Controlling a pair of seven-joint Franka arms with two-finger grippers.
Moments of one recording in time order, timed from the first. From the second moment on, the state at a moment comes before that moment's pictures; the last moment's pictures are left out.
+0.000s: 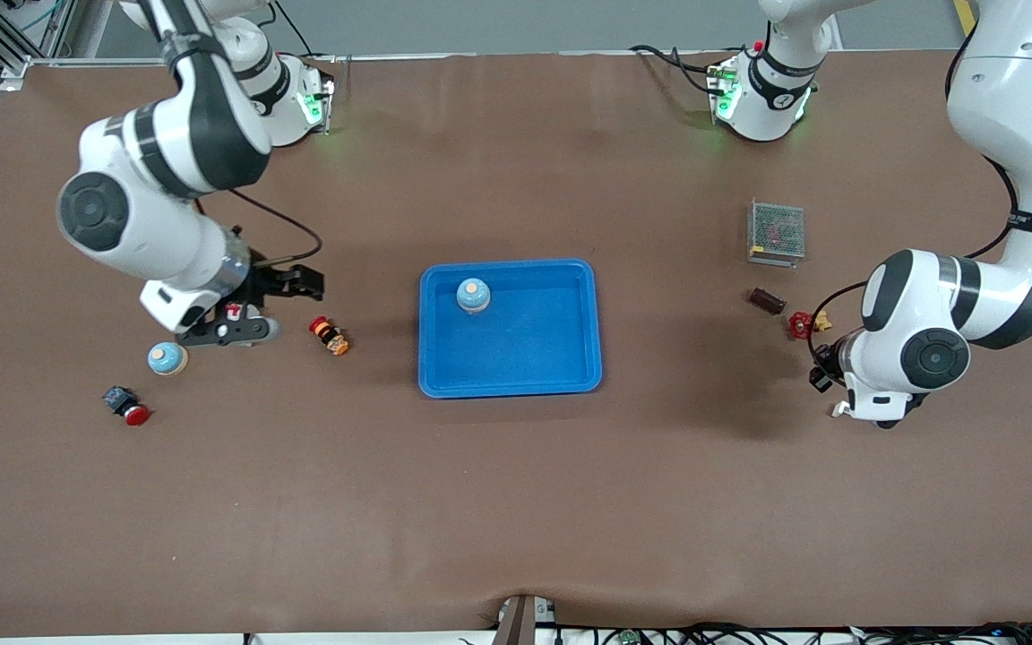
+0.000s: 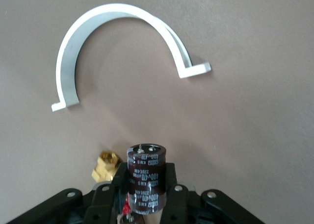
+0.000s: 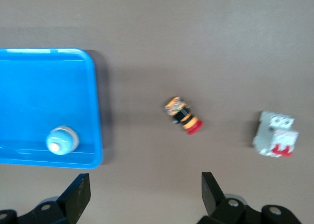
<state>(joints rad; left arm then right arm) 0.31 0.58 -0.41 -1.78 0.41 2.00 -1.04 0.36 0.15 -0.05 -1.87 0.17 1.91 0.22</state>
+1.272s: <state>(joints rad) 0.33 0.65 -0.41 -1.83 0.49 2.16 -1.12 0.73 0.16 -0.05 -2.09 0.17 2.33 0.64</state>
